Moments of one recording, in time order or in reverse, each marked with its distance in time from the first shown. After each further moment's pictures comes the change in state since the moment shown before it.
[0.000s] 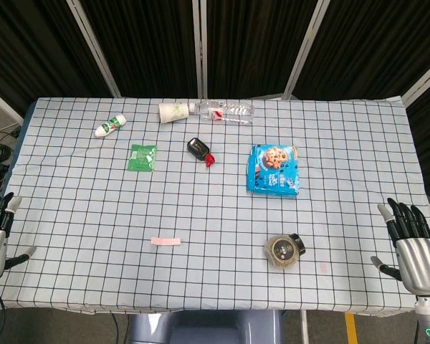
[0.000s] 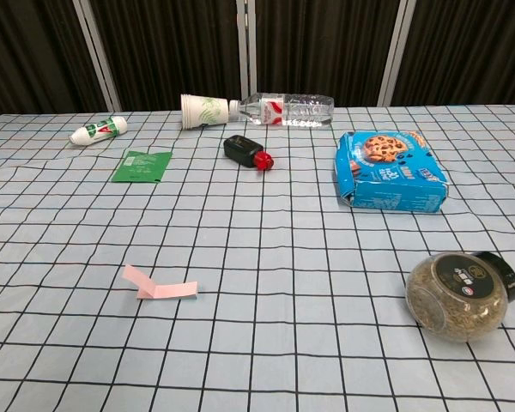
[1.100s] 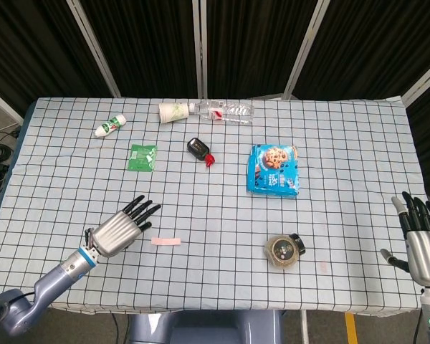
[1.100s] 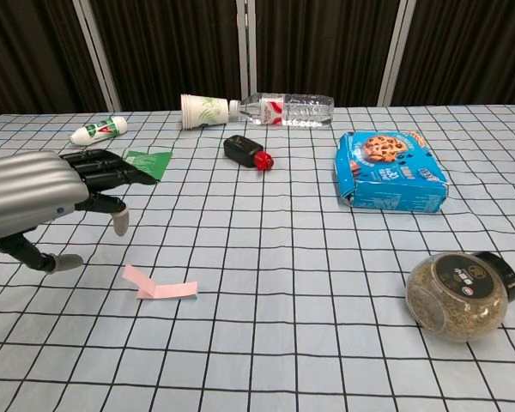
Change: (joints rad) left arm -0.485 -0.201 0.050 0.186 0.323 -0.517 0.126; right arm 0.013 -0.011 0.046 0.009 0.117 -0.035 -0.045
